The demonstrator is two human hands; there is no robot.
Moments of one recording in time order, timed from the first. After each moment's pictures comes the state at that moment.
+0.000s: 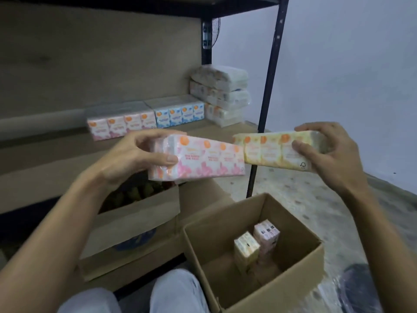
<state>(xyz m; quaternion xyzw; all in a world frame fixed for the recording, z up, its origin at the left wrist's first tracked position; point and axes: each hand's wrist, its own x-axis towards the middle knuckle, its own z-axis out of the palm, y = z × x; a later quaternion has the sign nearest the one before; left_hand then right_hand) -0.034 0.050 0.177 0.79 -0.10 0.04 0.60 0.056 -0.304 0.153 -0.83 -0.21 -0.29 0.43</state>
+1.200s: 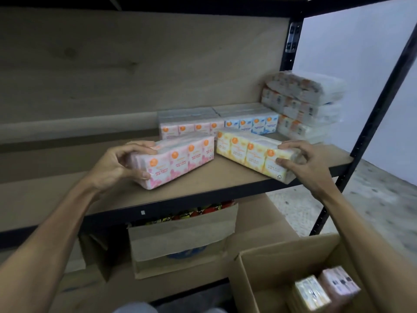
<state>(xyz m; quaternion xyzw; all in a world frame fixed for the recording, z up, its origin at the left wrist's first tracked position) -0.033 0.272 0.124 0.81 0.00 0.22 0.54 0.193 -0.098 0.107 -0.74 -0.32 -0.07 0.59</state>
